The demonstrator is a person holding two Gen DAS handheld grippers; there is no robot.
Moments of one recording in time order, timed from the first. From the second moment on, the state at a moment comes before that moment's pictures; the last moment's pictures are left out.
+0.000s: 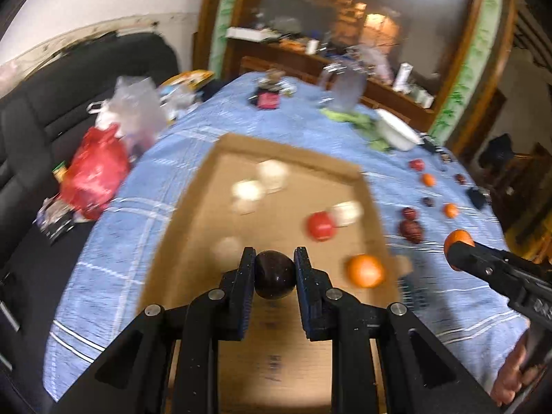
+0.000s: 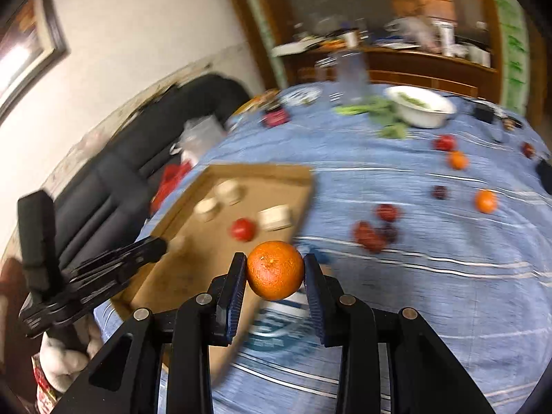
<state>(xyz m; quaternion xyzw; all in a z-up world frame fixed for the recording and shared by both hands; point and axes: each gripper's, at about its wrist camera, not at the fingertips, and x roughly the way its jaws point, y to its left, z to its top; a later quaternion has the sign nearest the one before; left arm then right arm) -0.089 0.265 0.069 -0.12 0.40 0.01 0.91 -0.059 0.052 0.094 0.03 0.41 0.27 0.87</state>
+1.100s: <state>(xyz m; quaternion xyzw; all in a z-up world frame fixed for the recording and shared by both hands) -0.095 0.299 0.077 -0.15 0.39 0.06 0.91 -0.035 0.153 0.037 -0.06 0.43 0.31 0.84</state>
